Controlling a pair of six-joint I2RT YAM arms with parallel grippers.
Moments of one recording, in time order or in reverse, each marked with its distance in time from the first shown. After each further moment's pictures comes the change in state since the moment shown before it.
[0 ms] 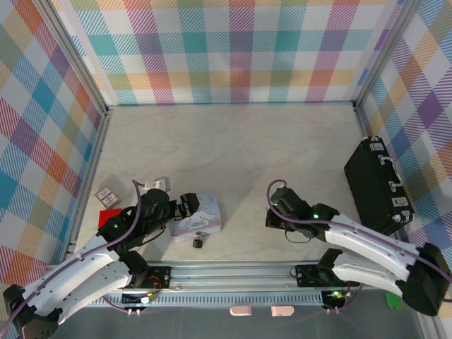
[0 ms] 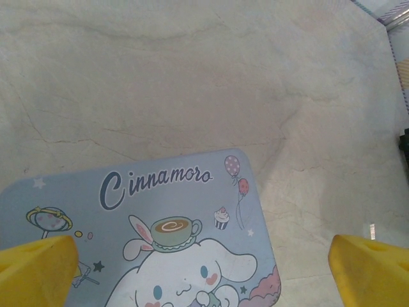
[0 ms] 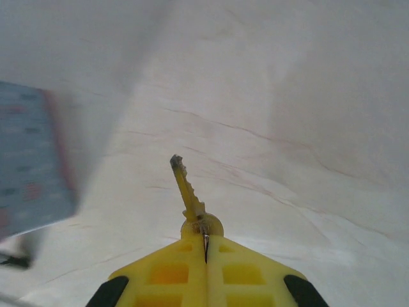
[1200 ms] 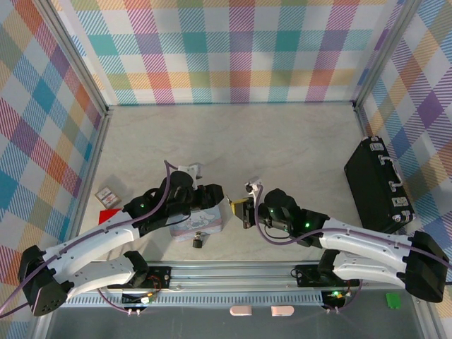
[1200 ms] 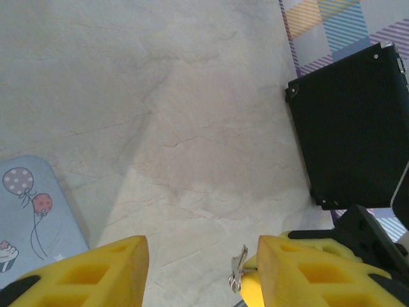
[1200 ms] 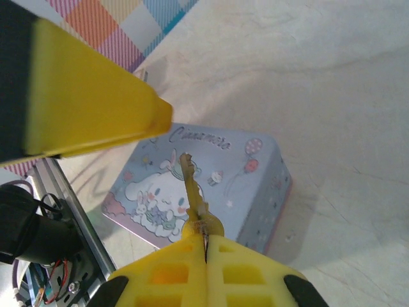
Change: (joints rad) left arm -0.097 0.334 0.174 0.278 0.233 -0.046; right arm 0.188 0.089 -0.018 0.631 -0.062 -0.371
